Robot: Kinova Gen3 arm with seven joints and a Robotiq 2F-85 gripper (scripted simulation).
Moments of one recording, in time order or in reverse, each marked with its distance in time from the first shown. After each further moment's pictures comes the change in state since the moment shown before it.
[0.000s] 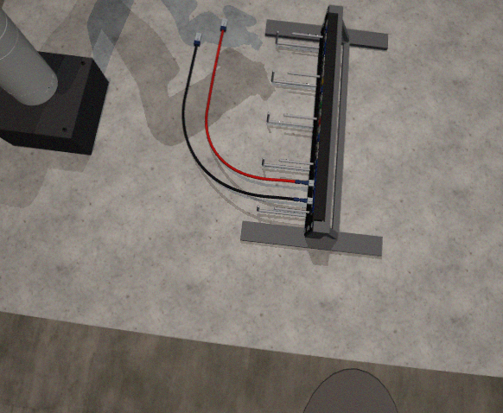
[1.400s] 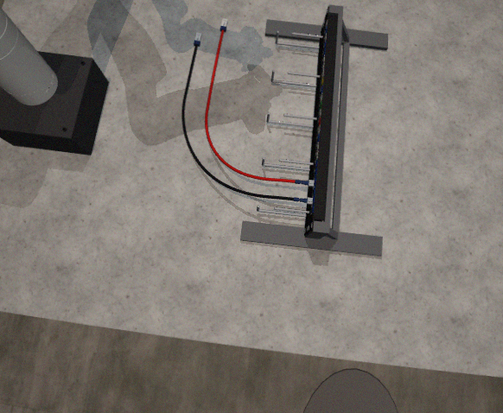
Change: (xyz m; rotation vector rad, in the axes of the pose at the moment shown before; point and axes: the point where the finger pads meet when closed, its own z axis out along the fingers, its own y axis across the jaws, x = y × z) arm -0.018 0.051 0.004 -0.199 0.166 0.988
